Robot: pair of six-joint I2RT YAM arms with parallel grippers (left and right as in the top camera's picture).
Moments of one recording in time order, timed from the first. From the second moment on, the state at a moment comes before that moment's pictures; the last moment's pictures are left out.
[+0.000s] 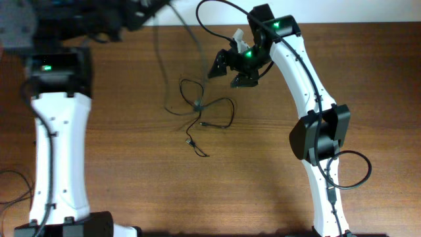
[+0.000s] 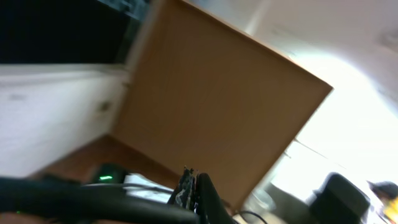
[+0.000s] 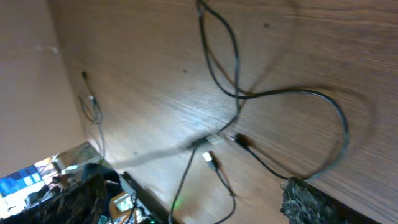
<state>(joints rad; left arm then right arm) 0.07 1.62 1.89 0.43 1.36 -1.14 0.30 2.49 2.52 -1.41 -0.73 0.28</state>
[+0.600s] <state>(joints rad) 0.59 1.62 1.89 -0.36 -0.34 -0.08 0.23 2.49 2.52 -1.55 -0.57 0.22</state>
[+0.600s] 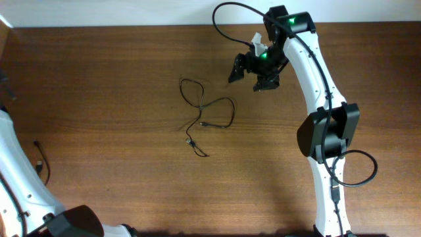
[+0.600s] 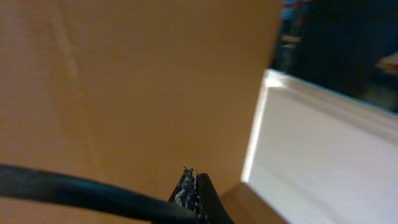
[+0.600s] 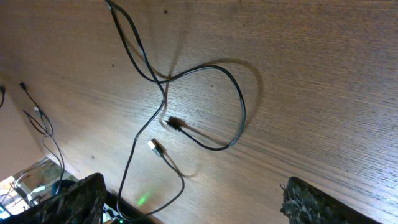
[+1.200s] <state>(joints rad) 0.70 2.05 1.90 -0.83 -0.32 -0.29 0.23 2.49 2.52 -1.59 -0.55 0.18</state>
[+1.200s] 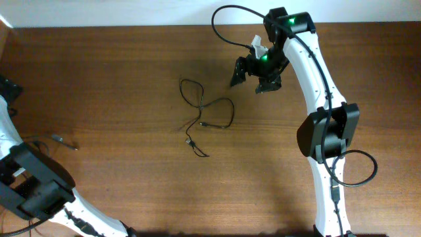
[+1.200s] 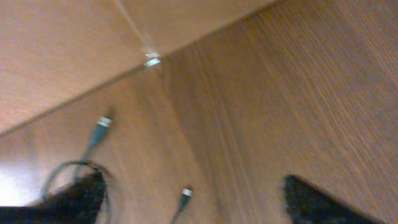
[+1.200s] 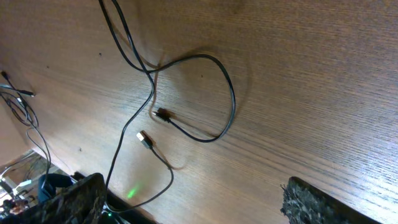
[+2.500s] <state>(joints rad) -0.39 1.84 1.46 -1.18 0.14 -0.37 -0.15 2.02 2.52 -1.69 -0.47 0.07</state>
